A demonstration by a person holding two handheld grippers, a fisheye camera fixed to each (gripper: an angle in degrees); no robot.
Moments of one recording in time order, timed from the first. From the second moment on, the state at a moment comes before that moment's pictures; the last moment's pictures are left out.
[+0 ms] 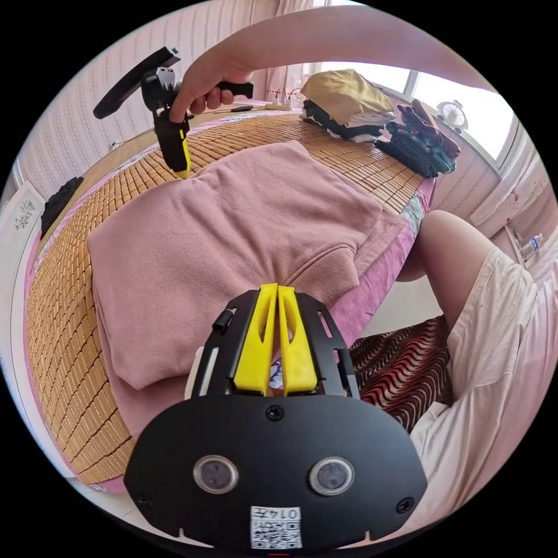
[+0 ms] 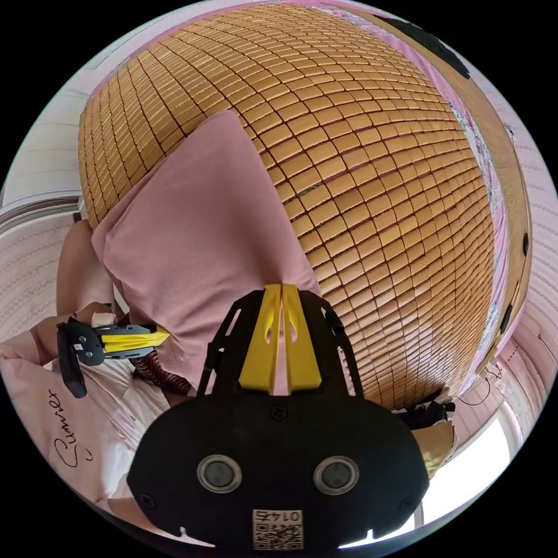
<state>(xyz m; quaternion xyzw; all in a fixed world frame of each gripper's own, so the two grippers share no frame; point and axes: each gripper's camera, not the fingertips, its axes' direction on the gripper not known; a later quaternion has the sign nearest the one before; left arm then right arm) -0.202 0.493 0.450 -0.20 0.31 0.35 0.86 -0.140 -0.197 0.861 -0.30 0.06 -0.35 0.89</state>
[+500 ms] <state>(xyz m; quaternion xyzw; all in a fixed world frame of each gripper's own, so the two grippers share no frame) -0.198 0.498 0.441 -0.21 0.32 0.36 0.85 -0.083 -0.110 0.809 -0.19 0.11 -0.34 0.91</state>
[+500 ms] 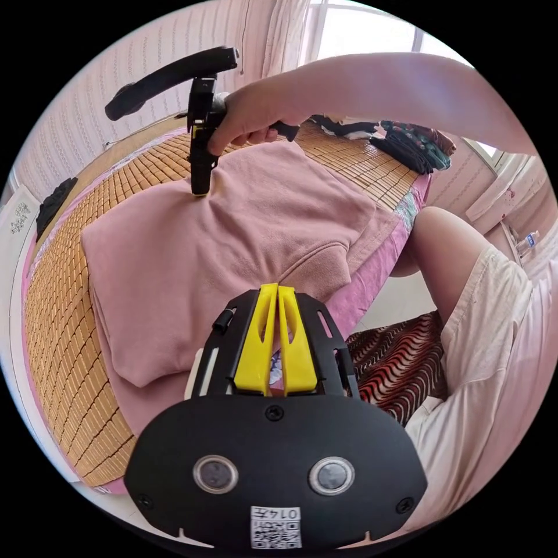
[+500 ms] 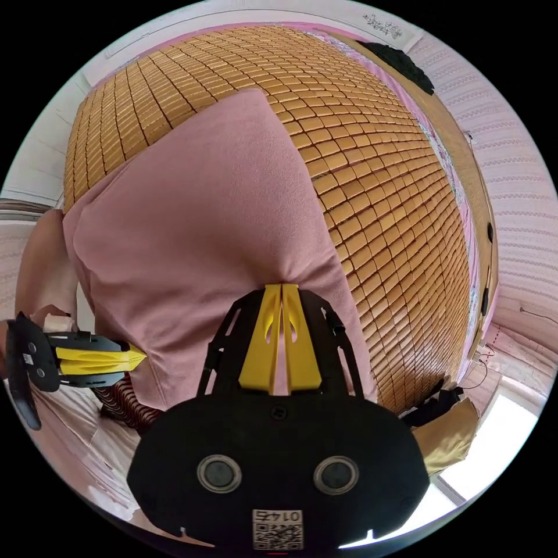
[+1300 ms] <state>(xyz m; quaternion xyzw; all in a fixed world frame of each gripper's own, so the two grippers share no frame) -0.144 0.506 0.377 -0.10 0.46 0.39 0.79 0.332 0.136 0.597 -0.17 -0.12 0.07 0.98</state>
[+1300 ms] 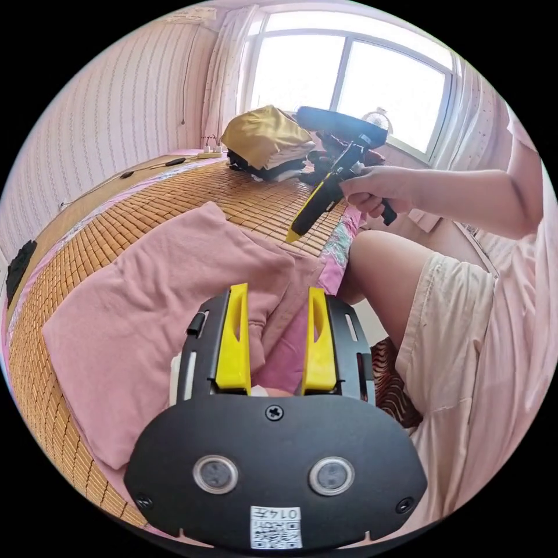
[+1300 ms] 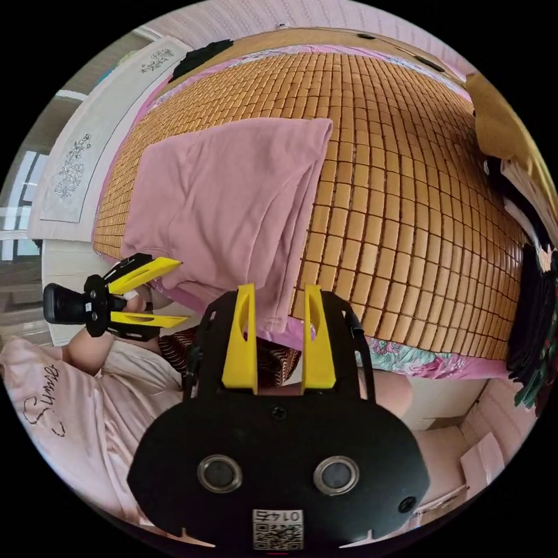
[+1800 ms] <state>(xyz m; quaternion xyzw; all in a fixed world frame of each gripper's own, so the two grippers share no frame) -0.090 0.504 0.325 -0.15 0.38 0.43 0.81 0.458 0.218 0.463 0.00 -0.33 0.09 0.94</state>
